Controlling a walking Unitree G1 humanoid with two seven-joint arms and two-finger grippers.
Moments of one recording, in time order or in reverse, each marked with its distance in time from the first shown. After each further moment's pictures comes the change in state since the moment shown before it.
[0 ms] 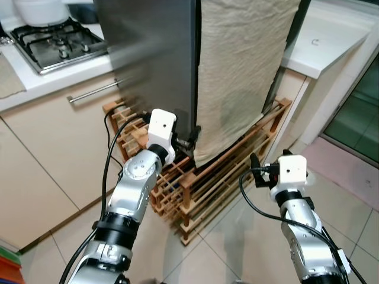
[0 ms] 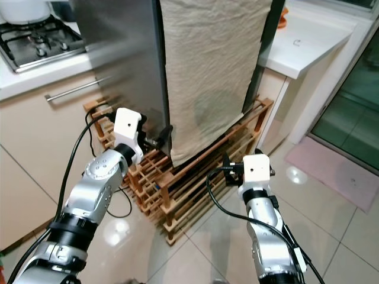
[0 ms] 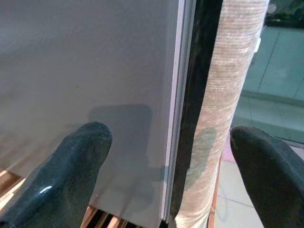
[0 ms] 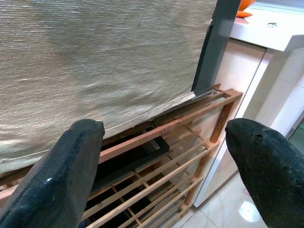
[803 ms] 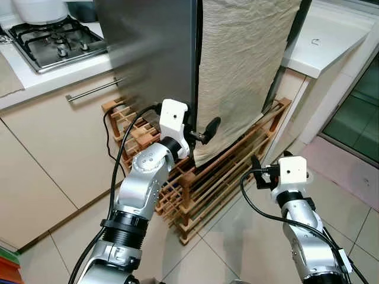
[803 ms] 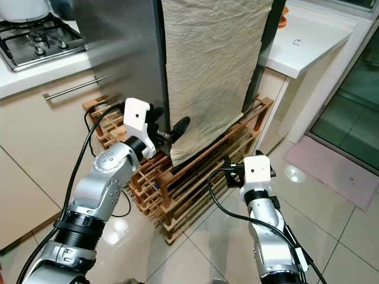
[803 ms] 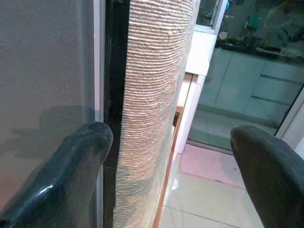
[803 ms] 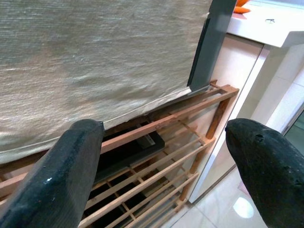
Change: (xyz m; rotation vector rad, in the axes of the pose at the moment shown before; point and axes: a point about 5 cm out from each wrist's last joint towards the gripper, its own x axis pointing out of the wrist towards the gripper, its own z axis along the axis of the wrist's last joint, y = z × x) left arm 0.007 -0.028 0.021 -0.106 -0.049 -0.136; right arm 0.002 -0.003 -0.003 -0.015 0.011 0.001
